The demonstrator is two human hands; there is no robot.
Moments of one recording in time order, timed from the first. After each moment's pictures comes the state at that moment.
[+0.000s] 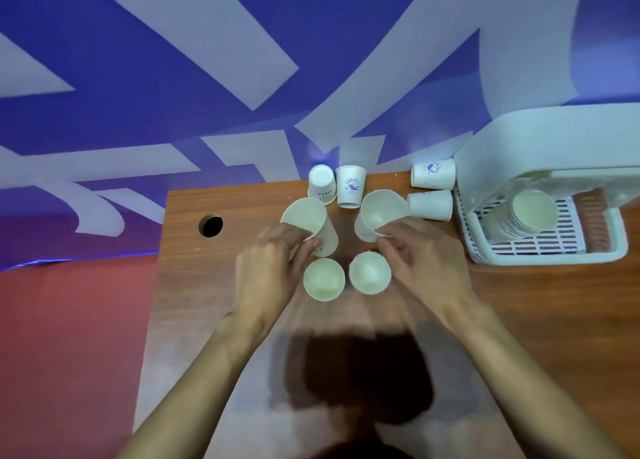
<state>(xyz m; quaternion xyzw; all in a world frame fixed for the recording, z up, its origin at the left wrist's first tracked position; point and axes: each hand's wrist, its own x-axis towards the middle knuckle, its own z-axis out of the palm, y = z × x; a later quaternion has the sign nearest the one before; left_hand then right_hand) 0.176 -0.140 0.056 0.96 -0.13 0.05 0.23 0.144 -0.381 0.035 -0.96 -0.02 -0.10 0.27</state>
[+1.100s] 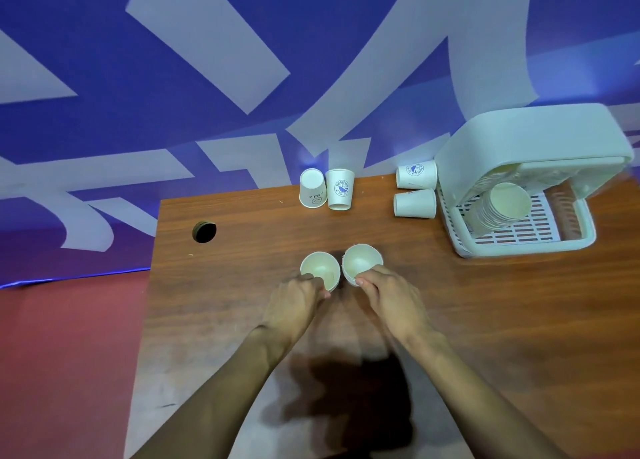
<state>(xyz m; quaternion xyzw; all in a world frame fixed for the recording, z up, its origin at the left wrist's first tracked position) 0.136 -0.150 -0.026 0.96 -0.21 -0.17 0.12 0.093 -0.347 -0.035 -0.95 0.07 0.11 0.29</state>
